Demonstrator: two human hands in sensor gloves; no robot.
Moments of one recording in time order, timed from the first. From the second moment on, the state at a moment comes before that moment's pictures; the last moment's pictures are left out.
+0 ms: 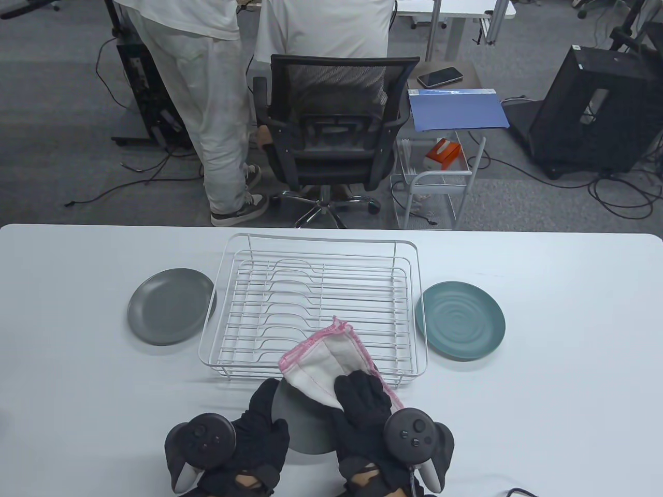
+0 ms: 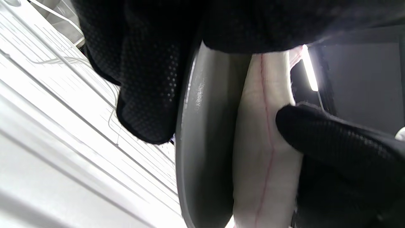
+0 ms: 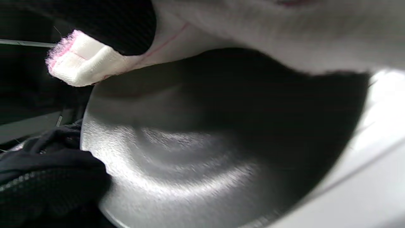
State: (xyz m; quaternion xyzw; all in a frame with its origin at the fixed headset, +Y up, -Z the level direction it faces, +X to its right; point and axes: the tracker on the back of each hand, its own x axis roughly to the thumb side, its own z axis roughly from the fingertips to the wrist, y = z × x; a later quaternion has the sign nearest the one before) left_hand -0.187 -0.706 -0.240 0.03 -0.19 0.41 0.89; right_hand 0.066 -0.711 -0.240 0.10 -0.07 0.86 0.49
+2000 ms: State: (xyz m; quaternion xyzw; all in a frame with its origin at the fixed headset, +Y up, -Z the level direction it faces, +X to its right) left_hand -0.176 -0.711 -0.243 0.02 -0.21 0.37 0.91; right_hand 0.063 -0.722 -0.252 0.15 -0.05 0.82 0.55
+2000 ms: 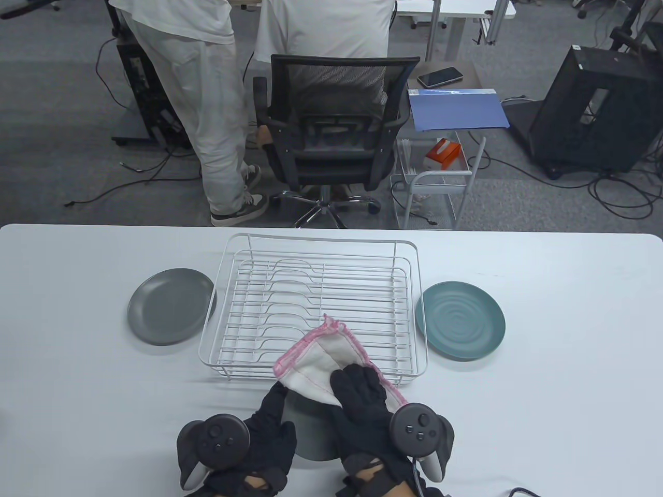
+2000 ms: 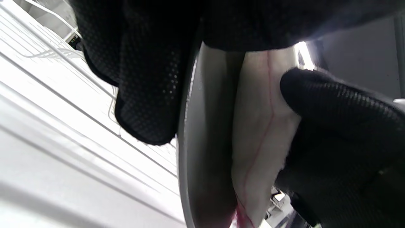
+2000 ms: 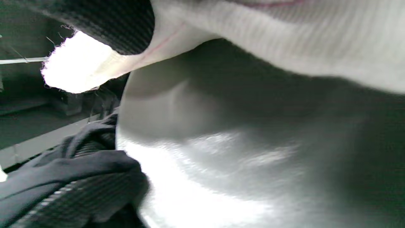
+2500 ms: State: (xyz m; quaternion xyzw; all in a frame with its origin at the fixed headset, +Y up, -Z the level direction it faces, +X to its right) left_hand -0.204 -0.716 -0.252 0.04 -0.08 0.43 0.90; right_hand 0.057 -0.720 -0.251 0.19 0.03 0.64 0.75
